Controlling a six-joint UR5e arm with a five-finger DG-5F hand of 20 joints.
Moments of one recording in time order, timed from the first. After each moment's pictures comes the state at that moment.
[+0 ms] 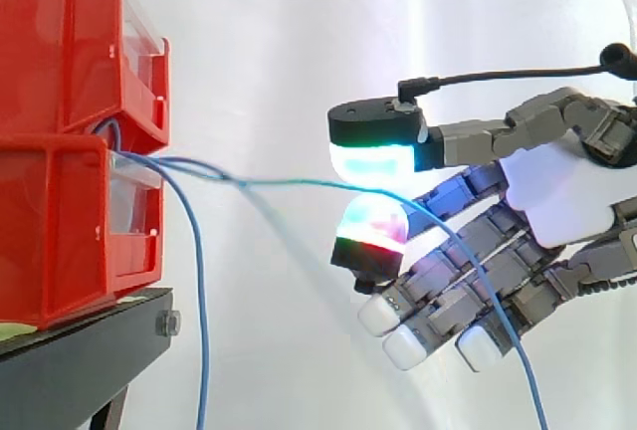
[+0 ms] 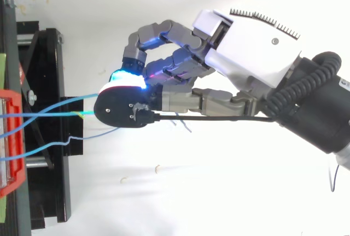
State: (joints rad) arm 0.26 -2.35 -0.89 -3.46 -0.75 0.15
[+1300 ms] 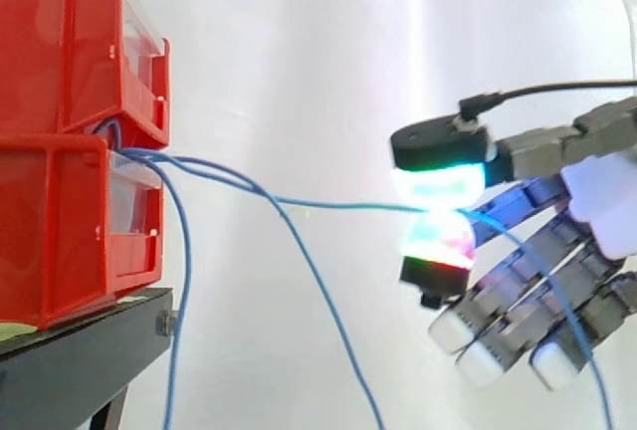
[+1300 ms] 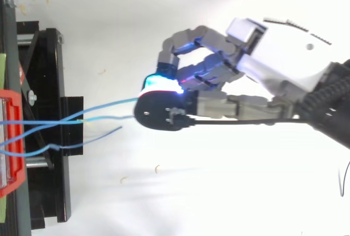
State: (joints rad) arm 0.29 -2.25 -1.07 -3.42 -0.74 0.19
